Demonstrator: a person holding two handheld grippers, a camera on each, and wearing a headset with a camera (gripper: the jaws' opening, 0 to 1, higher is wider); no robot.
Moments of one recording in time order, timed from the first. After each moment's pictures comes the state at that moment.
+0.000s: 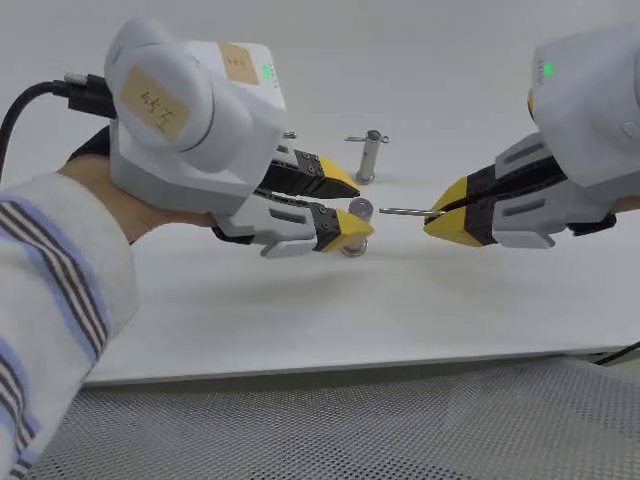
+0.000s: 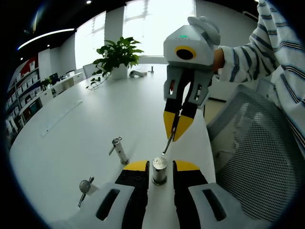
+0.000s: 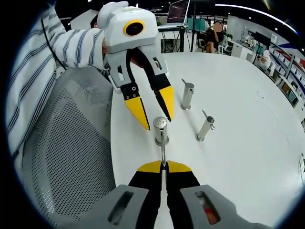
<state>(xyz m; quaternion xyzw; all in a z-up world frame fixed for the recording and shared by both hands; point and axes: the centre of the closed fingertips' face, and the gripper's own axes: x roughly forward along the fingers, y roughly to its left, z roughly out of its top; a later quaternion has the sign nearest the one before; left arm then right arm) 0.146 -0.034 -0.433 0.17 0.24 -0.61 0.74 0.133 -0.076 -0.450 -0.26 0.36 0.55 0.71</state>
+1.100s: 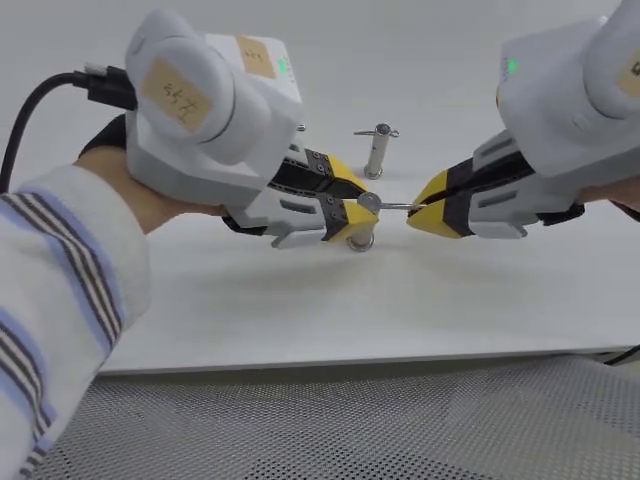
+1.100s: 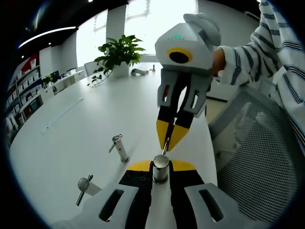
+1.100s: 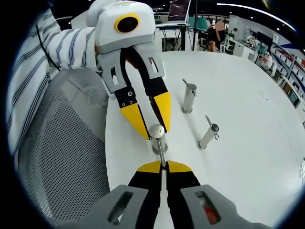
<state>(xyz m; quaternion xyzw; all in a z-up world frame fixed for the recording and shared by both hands) 0.143 -0.033 -0.436 0.17 0.24 -0.60 0.74 0.143 -0.054 -0.459 -0.26 0.36 0.55 0.71</state>
